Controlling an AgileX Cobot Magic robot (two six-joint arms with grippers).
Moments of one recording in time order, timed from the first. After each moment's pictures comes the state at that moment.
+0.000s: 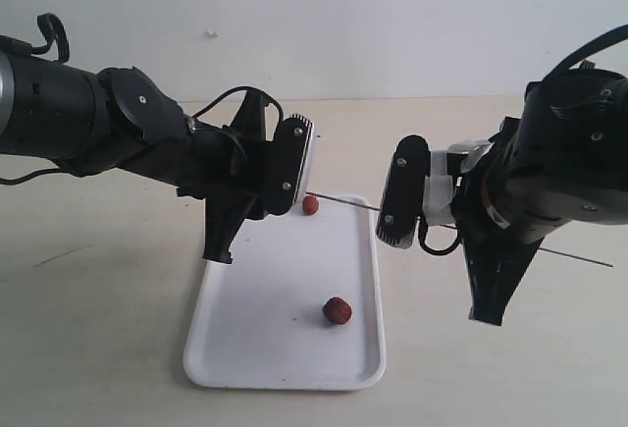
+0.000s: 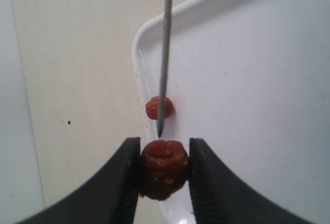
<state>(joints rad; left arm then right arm) -0.59 1.91 -1.14 -0.76 0.23 2.10 0.52 1.57 -0.84 -0.70 0.67 -0.07</state>
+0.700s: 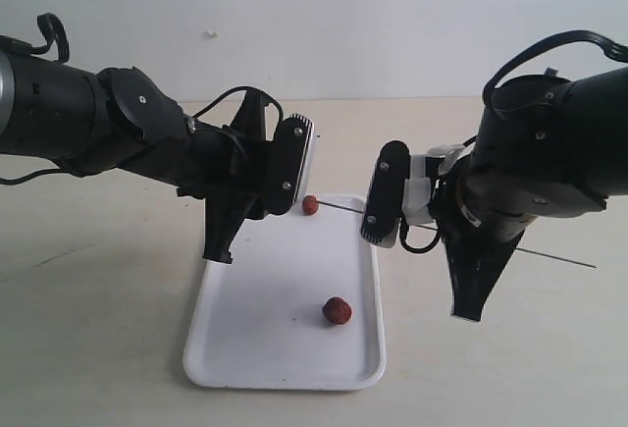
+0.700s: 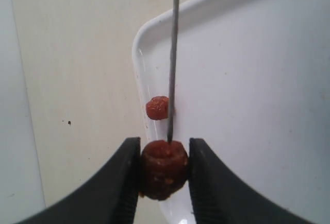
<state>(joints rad) -0.59 1.91 -1.14 -0.76 0.23 2.10 0.52 1.67 -0.90 -0.70 0.68 -0.06</state>
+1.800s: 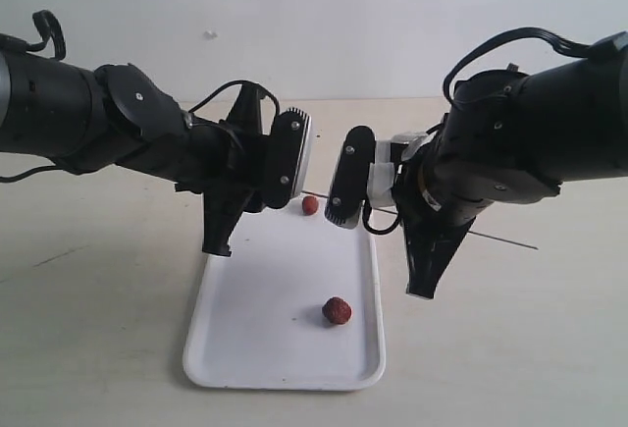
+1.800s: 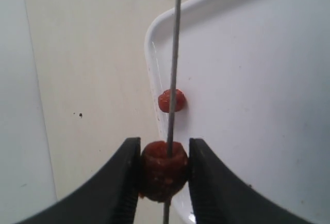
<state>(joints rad) -0.59 1.90 -1.14 -0.76 0.20 2.10 0.52 1.74 -0.98 -0.70 0.55 -0.06</state>
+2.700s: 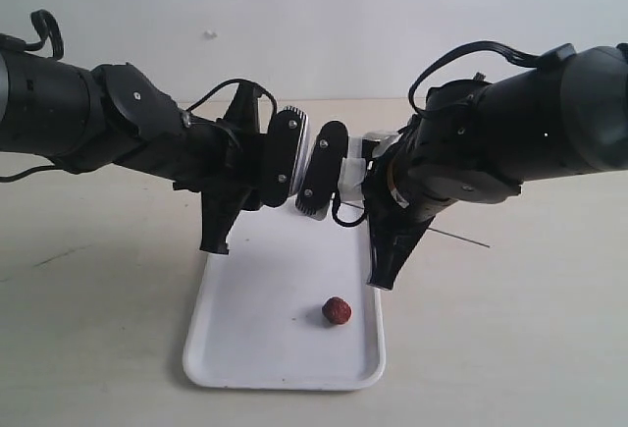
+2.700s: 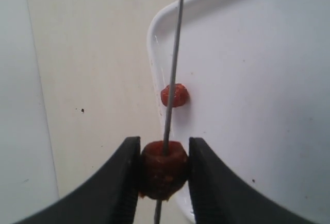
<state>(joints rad) -0.59 1.90 -1.14 -0.76 0.20 2.10 0.52 1.83 -1.03 -0.71 0.42 -0.01</state>
